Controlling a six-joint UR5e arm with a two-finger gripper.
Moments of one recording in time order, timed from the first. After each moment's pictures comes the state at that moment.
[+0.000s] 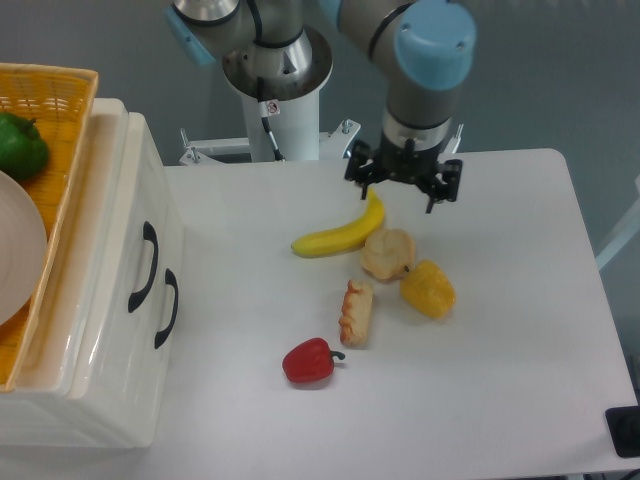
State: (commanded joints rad) arm 2.57 -1.70 -1.63 -1.39 1.55 0.62
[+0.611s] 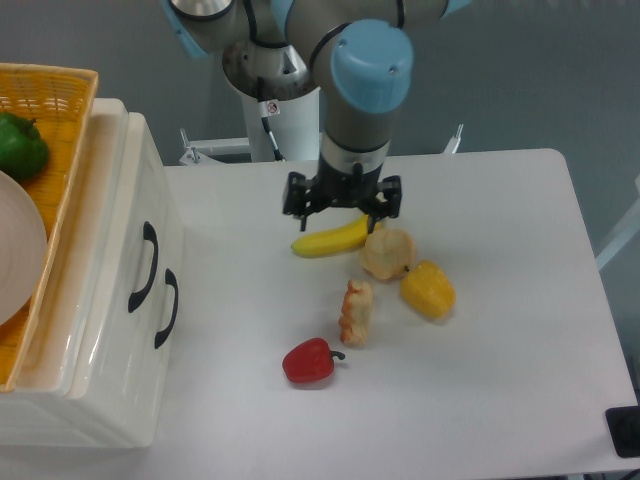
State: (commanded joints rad) arm 2.43 -1.76 -1.57 -1.39 1.44 0.36
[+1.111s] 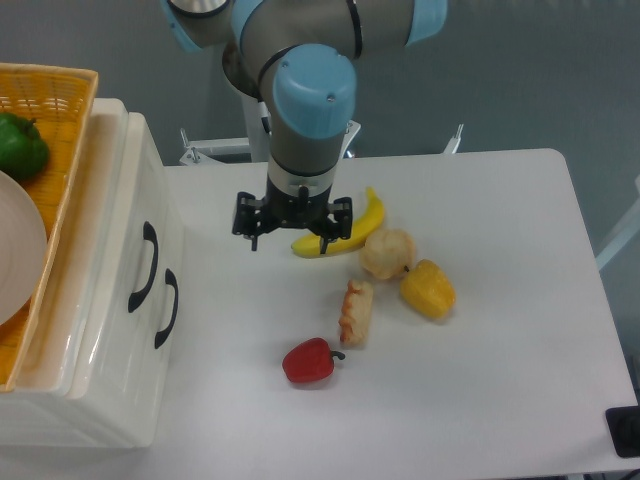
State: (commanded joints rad) arm 2.35 -1.77 -1.54 -1.38 1.39 0.30
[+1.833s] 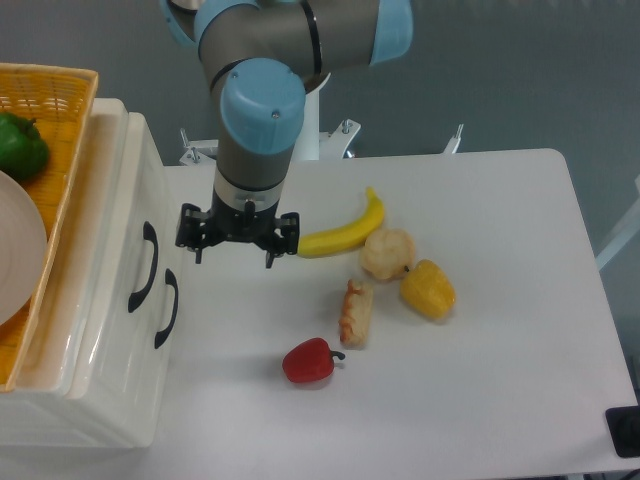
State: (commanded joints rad) arm 2.26 -1.81 -1.52 -1.39 1.33 0.17
